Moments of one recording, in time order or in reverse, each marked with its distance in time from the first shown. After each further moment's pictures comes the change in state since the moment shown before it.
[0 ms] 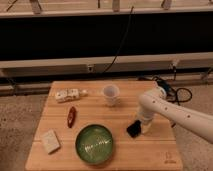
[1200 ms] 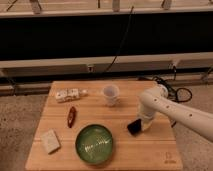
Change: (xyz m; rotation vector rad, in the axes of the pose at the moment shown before) arm 0.007 -0.002 -0.016 0.008 0.008 0.006
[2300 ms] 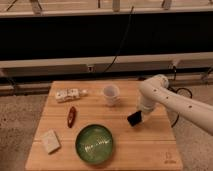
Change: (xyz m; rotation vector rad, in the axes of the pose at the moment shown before) arm 0.010 -0.035 -0.041 0.030 0.031 -0.004
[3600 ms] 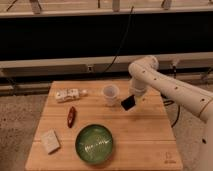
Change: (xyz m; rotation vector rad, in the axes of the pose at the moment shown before) arm -0.013 -0.085 -0.057 0.036 0.051 -0.071
